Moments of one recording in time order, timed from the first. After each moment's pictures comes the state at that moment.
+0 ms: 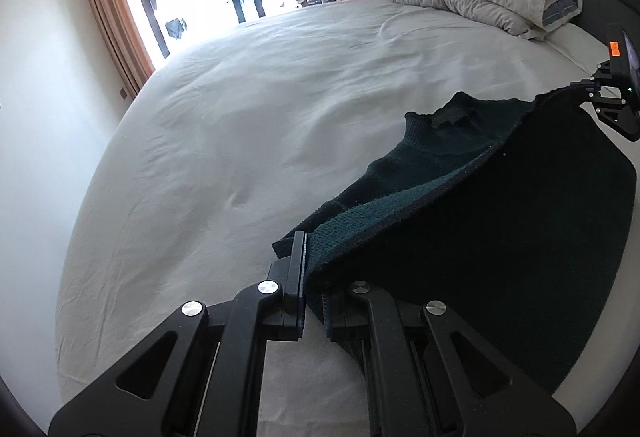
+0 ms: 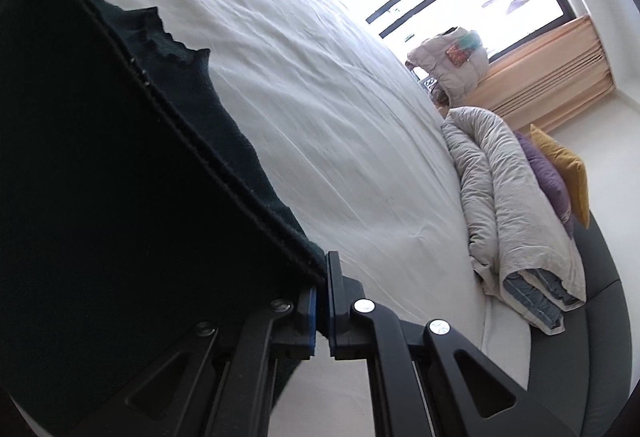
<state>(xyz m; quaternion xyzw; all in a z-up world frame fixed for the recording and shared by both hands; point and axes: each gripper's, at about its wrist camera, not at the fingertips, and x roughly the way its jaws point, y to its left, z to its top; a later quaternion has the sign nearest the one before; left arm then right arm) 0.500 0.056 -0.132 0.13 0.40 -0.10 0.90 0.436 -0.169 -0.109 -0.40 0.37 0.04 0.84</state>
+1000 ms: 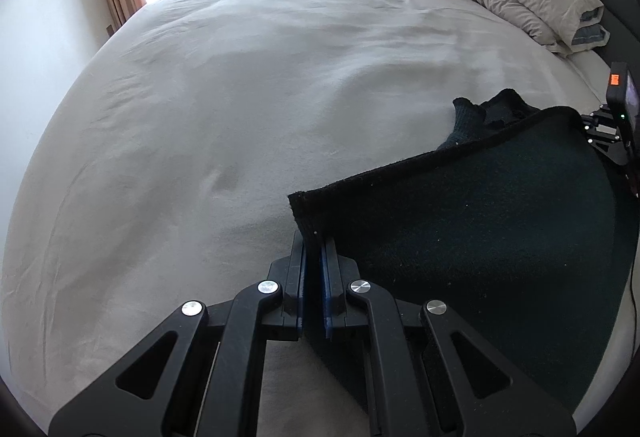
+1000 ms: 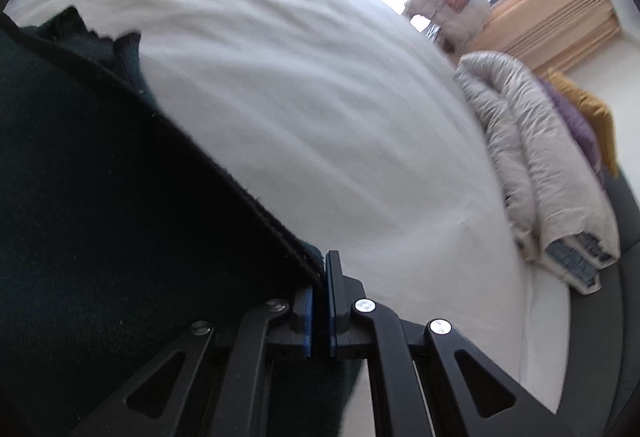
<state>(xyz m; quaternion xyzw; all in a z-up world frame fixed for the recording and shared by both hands) 0.559 0.075 -0.177 0.06 0.46 -0.09 0.88 0.515 -0.169 -0.157 -0.32 0.46 0.01 0.83</state>
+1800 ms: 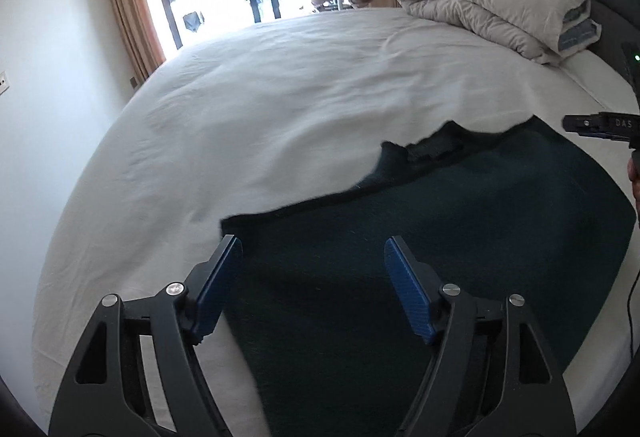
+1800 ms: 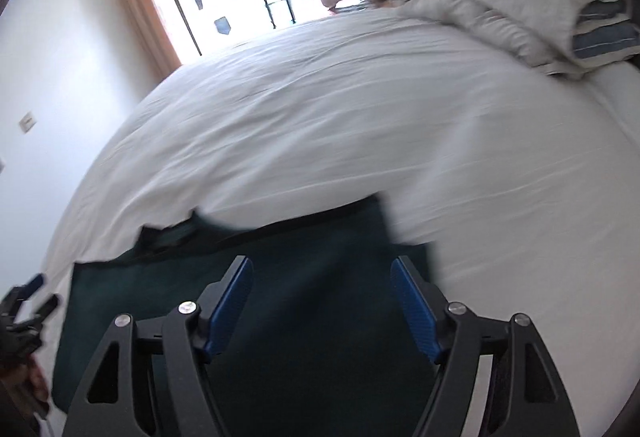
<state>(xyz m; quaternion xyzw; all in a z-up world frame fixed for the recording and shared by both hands) 0.485 -0.017 -0.131 0.10 0.39 -0.07 0.91 0.465 -0.225 -0.095 0.12 0.42 0.07 0.90</state>
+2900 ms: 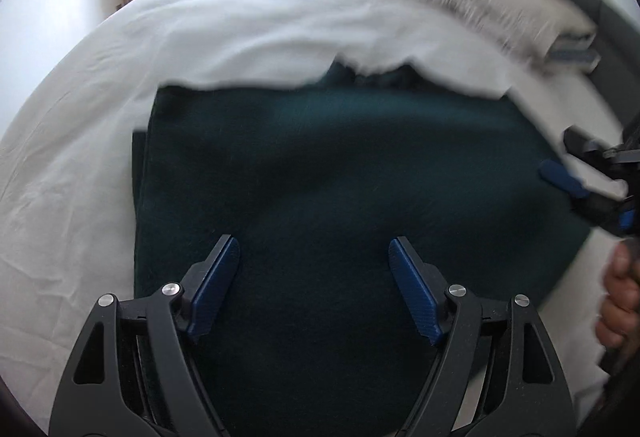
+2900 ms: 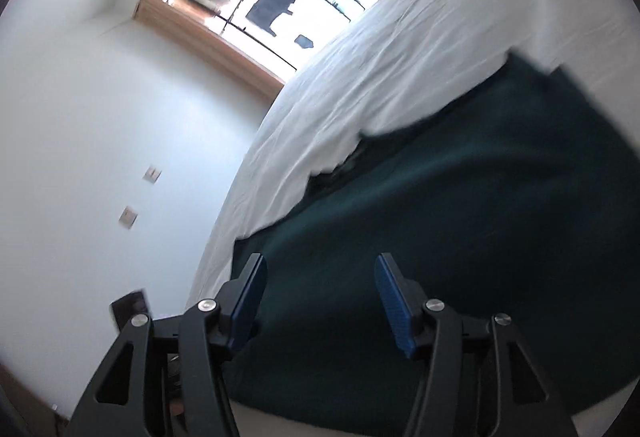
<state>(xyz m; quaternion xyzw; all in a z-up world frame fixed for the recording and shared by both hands) 0.443 -0.029 -0.180 0.00 0.46 -0.08 0.88 0.383 -0.156 -0.146 0.34 0.39 0.27 0.81</state>
